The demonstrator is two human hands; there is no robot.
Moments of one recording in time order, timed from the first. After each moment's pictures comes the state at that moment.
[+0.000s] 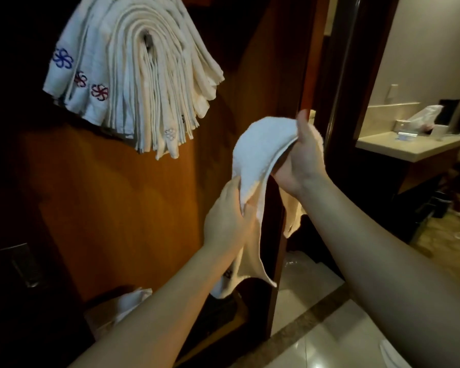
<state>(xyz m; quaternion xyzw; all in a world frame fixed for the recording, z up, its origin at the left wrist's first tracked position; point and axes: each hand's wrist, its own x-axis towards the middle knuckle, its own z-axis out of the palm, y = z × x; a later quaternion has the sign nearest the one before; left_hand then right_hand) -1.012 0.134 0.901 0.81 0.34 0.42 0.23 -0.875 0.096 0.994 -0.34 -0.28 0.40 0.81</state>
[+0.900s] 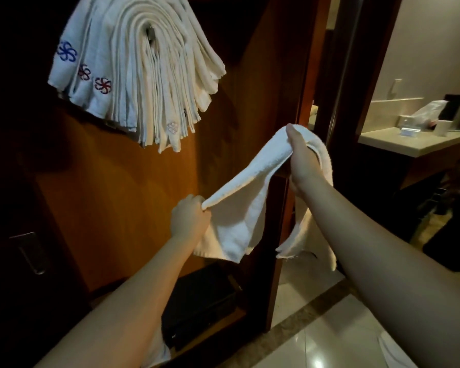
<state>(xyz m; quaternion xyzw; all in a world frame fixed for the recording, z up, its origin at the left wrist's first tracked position) -1.043 0.221 0.848 0.83 0.46 0.31 0.08 -0.858 0.102 0.968 -0.53 -0.28 0.24 0.76</state>
